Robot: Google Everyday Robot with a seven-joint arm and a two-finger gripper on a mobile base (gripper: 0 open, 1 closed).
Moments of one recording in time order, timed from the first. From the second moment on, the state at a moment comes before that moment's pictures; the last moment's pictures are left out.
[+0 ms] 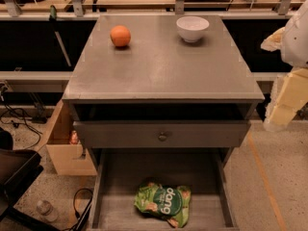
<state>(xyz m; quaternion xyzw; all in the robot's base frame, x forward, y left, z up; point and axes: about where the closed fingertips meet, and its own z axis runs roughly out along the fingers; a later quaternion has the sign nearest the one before) 0.438 -0.216 0.978 -0.60 0.78 -0.04 0.16</state>
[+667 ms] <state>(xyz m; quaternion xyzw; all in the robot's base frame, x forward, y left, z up) 0.447 -0.215 0.974 -0.58 0.79 -0.03 0.20</state>
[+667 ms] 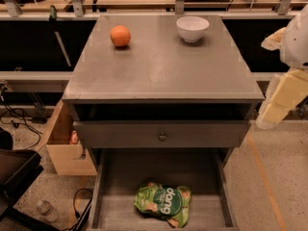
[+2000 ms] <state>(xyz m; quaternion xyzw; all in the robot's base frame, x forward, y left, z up) 0.445 -0.121 0.774 -0.55 0.75 0.12 0.33</state>
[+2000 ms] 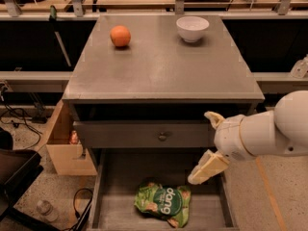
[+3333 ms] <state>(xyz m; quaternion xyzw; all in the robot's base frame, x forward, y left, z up) 0.414 -0.072 0.610 -0.53 0.77 0.15 0.34</state>
